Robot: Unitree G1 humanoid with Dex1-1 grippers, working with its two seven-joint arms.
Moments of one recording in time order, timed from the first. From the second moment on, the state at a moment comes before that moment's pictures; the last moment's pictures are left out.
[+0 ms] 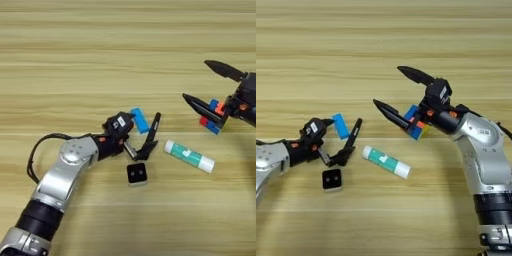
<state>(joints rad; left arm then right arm) -0.18 0.28 -0.26 0.08 -0.08 0.19 -0.67 -0.26 -0.41 -0.05 0.02 0.43 -0.12 0.97</state>
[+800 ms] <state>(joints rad) -0.16 0.32 -0.25 -0.03 -0.16 0.40 -0.76 -0.27 -0.41 -0.05 0.02 0.43 -0.12 0.96</state>
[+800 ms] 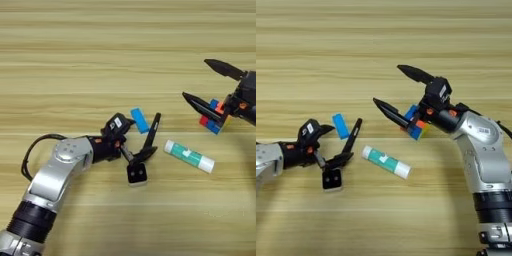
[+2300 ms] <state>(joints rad) -0.27 0.37 -0.40 0.09 -0.05 0.38 -0.82 -0.27 -0.39 -0.03 -0.06 0.44 -0.10 0.92</state>
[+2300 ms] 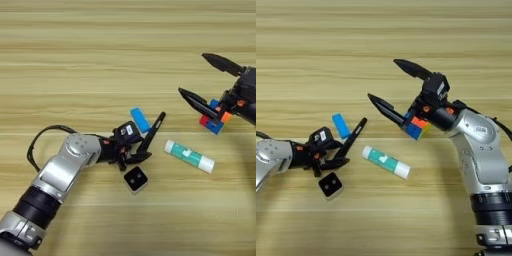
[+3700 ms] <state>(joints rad) -0.37 0.34 -0.19 0.05 -0.13 0.31 -0.79 -0.27 -0.39 -0.04 -0.04 0.44 -0.10 0.93</state>
